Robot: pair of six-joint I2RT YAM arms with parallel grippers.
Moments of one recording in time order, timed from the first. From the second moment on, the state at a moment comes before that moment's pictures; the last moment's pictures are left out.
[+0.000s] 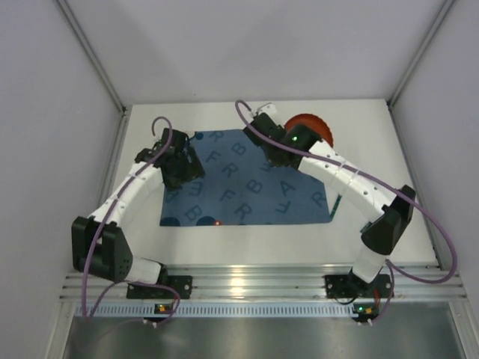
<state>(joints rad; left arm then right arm) -0.28 1.46 1.16 -0.78 -0.06 -0.67 0.82 1.72 1.84 -1.12 0.68 0.28</state>
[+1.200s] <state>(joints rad) -0.22 0.81 1.05 -1.11 -0.31 -0.75 0.99 2.29 2.02 -0.91 0.26 0.21</state>
